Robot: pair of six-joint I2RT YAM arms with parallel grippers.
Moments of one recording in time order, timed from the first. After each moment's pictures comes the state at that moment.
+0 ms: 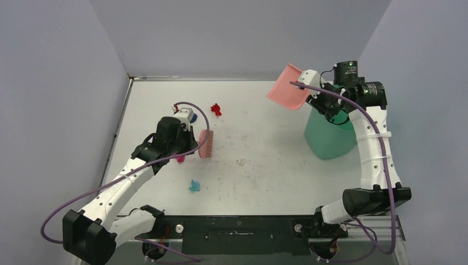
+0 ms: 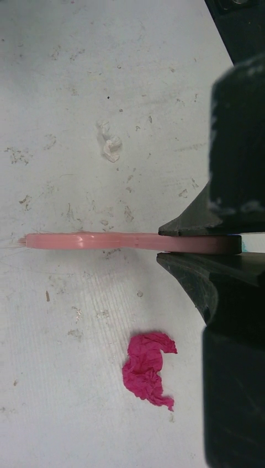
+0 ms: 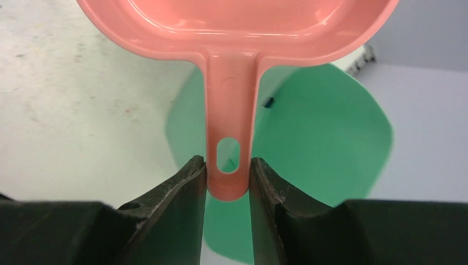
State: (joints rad) left arm -0.45 1.06 0.85 -0.49 0.01 -0.31; right arm 0.08 1.47 1.89 -1.32 -0.09 -0.91
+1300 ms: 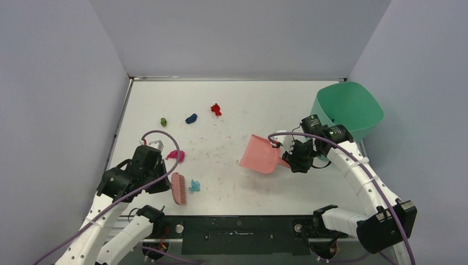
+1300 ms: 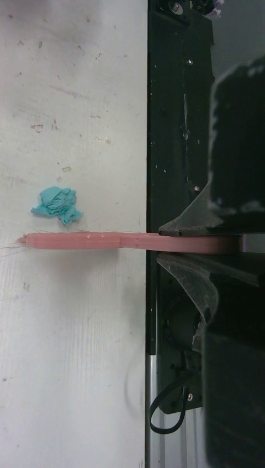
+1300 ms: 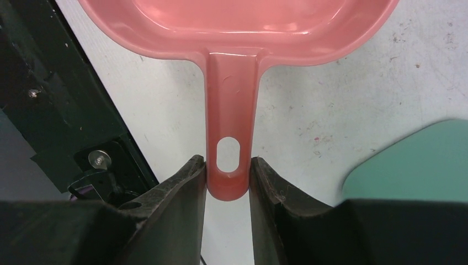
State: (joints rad) left arm -0.44 0.69 0.95 -1.31 -0.08 -0.60; right arm 0.34 1.17 1.10 -1.22 -0.37 -0.84
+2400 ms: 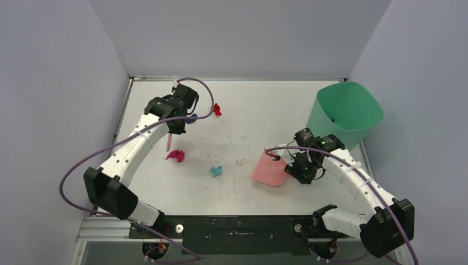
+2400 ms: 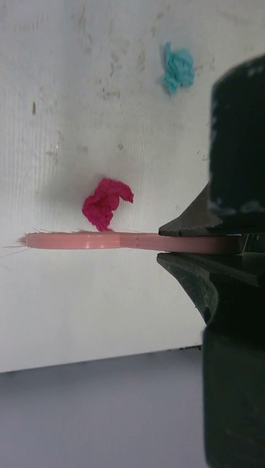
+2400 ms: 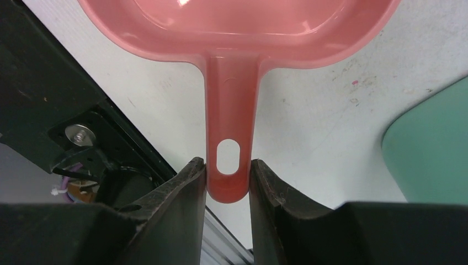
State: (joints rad) left arm -0.47 1.44 1.51 -1.15 -0.49 -0.29; right arm 0.42 1.12 0.92 -1.20 -0.15 -0.72
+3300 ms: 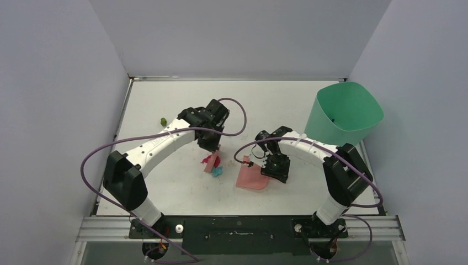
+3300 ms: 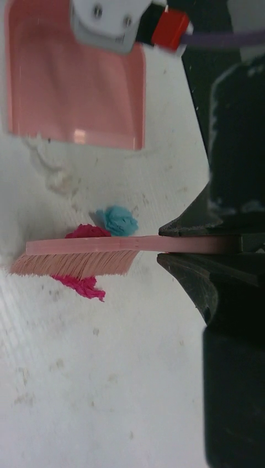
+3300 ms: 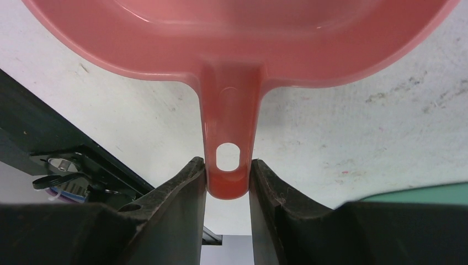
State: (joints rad) left arm -0.67 1.62 1.42 -1.04 -0.14 -0.35; right arm 0.67 1.64 1.07 -1.12 -0.01 -0.64
